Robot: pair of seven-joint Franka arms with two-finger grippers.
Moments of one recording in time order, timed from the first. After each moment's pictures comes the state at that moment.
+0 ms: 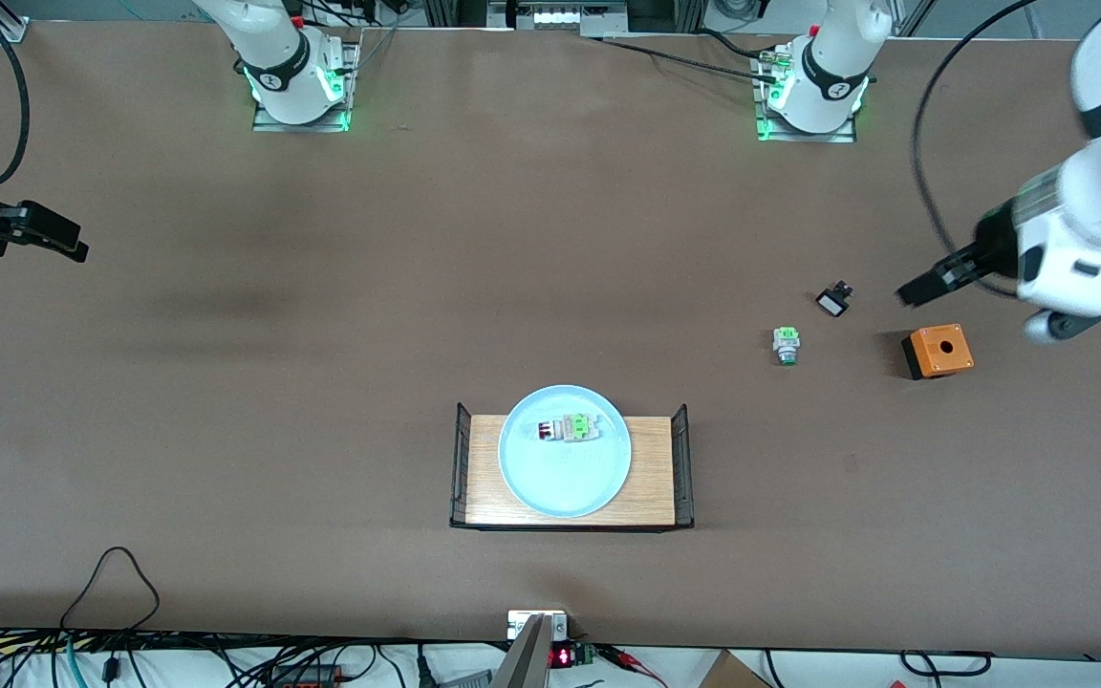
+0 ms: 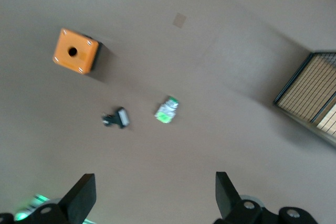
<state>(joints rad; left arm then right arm) -0.12 0.20 -0.03 -1.49 -0.07 1.58 -0.79 -0.06 0.03 -0.01 -1.64 -0.03 1.64 -0.01</state>
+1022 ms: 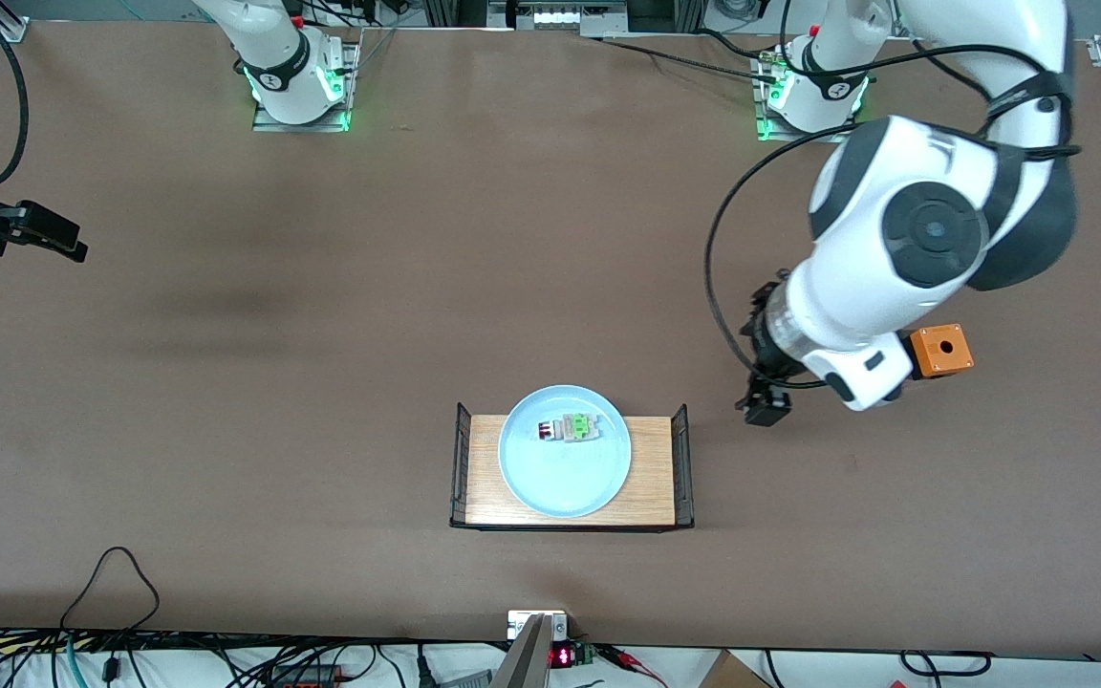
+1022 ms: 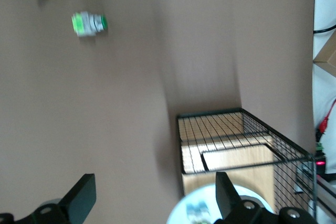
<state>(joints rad) -0.37 0.60 -0.03 -1.07 -0.09 1.72 -1.91 -0.06 0.03 -0.01 -1.64 -0.03 1.64 -0.01</state>
